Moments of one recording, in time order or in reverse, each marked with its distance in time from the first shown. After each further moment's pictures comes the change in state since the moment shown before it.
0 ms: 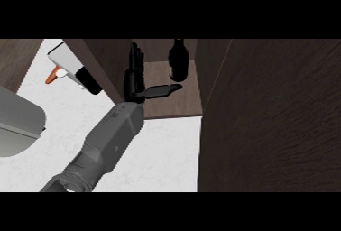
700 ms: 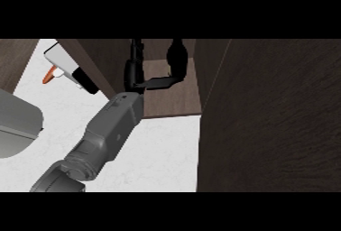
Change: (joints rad) left arm -0.140 -0.002 0.192 0.170 -0.203 -0.013 -0.030; right arm 0.023 0.000 -0.006 0.004 -0.003 0.029 -0.035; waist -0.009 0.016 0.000
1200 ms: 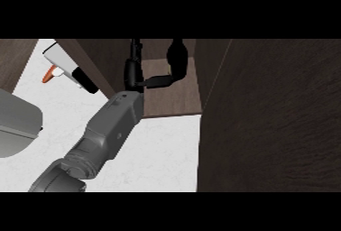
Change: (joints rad) left arm -0.020 0.001 0.022 0.025 -0.034 0.072 0.020; right arm 0.016 0.001 -0.015 0.005 -0.005 0.021 -0.025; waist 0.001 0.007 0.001
